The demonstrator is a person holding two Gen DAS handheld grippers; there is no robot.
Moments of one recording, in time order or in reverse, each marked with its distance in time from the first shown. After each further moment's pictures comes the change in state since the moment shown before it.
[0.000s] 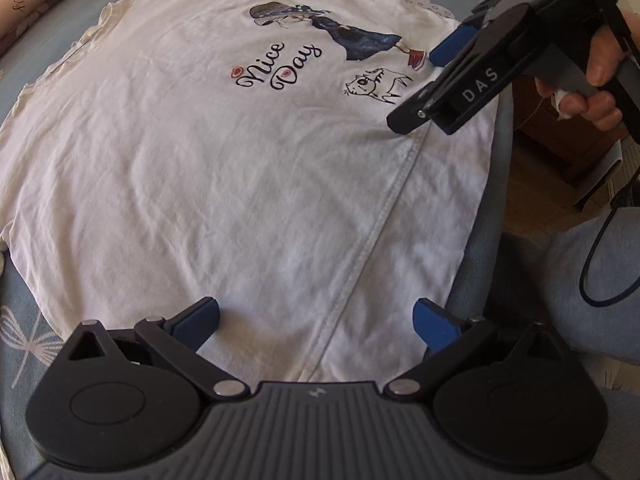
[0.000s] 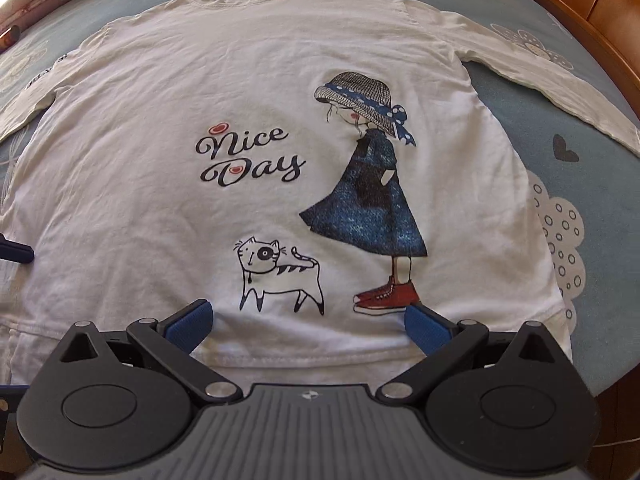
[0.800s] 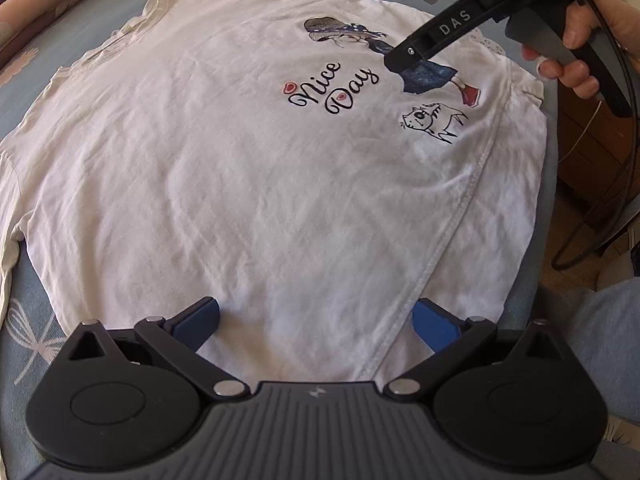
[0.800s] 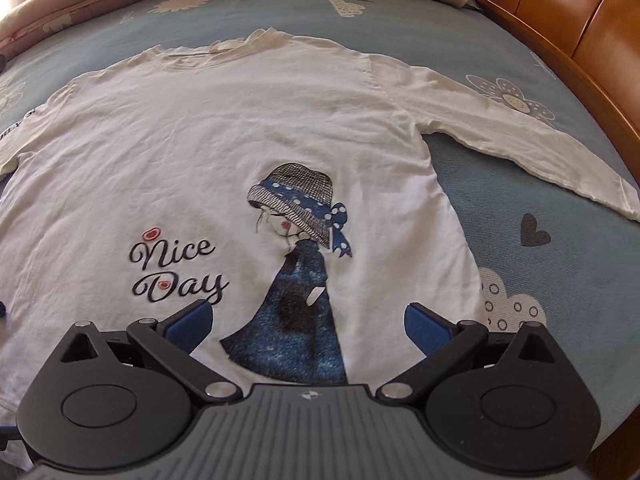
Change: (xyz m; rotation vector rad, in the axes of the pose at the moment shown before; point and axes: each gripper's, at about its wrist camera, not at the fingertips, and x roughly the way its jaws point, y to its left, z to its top) left arm 0.016 0.019 0.002 -0.124 -0.032 0.069; right arm 0.015 -0.053 0.059 0.033 -0.113 -0.051
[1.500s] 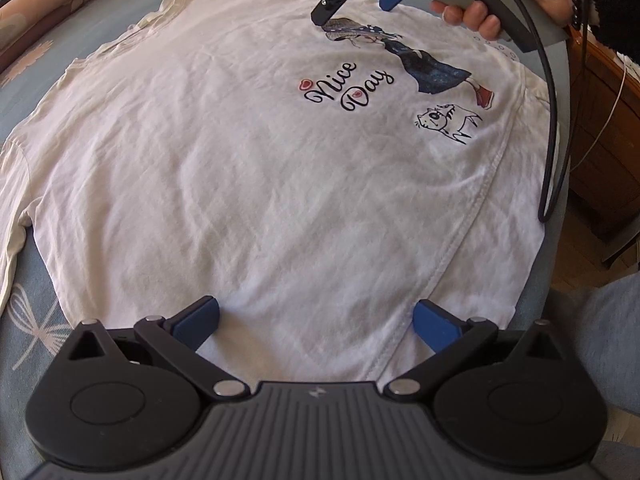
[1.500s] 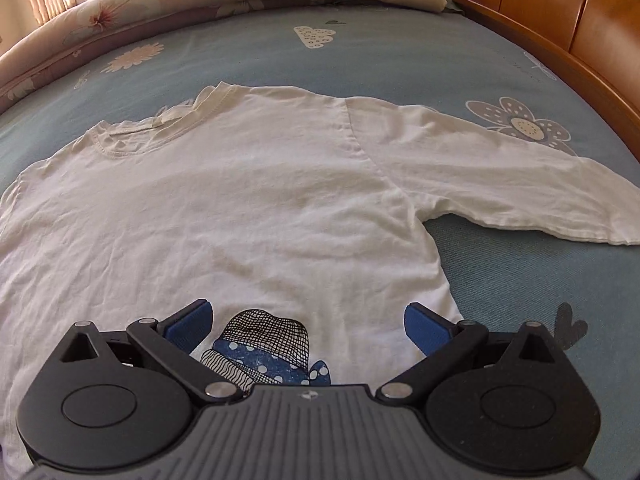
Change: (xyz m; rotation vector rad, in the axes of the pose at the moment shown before) left arm 0.003 0.000 -0.009 -0.031 -0.020 0.028; right arm 0.051 -0.013 0.076 0.100 -0.061 0.040
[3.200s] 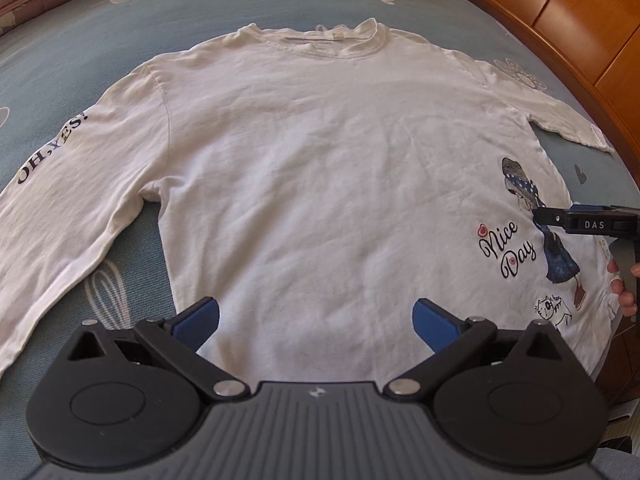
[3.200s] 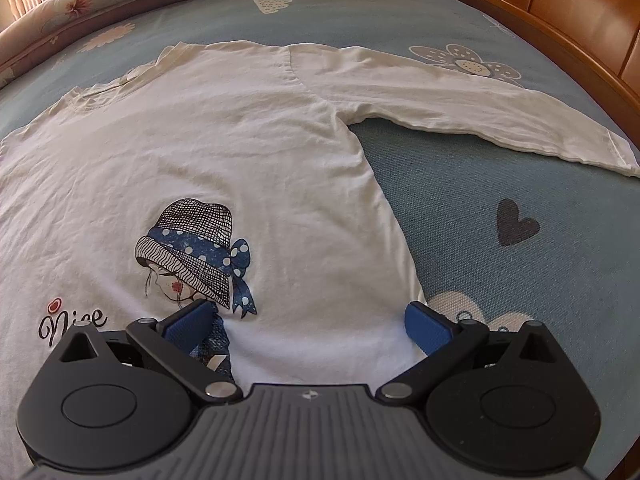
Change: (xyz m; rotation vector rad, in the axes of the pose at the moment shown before) left arm -0.012 0.116 0.022 -0.505 -0.080 0.034; right arm -0.018 -0.031 -0.059 0.024 0.009 -0.061
